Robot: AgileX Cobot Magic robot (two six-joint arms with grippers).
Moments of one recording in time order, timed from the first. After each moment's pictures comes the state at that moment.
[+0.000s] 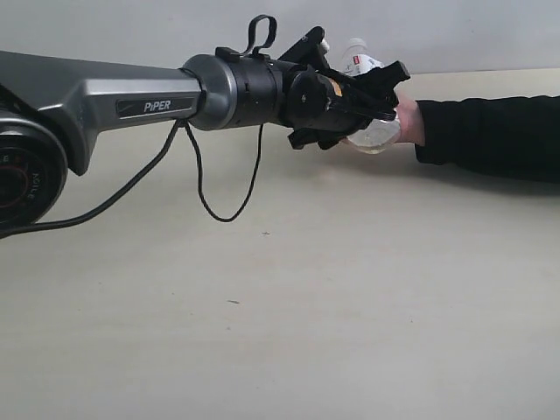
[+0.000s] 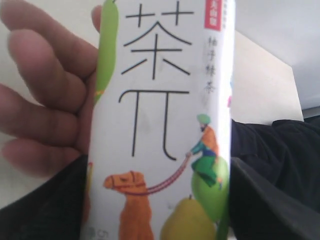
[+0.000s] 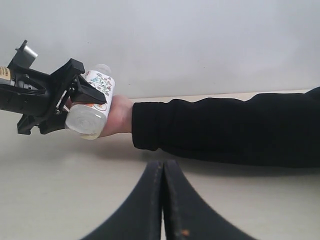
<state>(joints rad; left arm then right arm) -0.76 2.41 -1.88 -0.20 0.16 -0.77 0.01 0.01 0.00 0.26 0.25 -0.21</state>
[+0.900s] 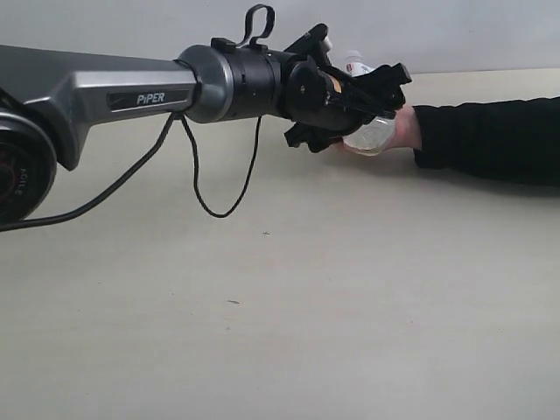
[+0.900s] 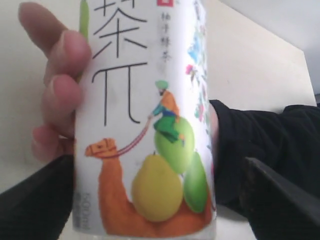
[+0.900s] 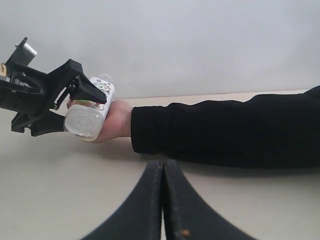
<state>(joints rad) -0.76 2.38 -1.88 -0.20 0.24 -0.72 0.01 0.01 0.00 0.26 0.25 -0.21</state>
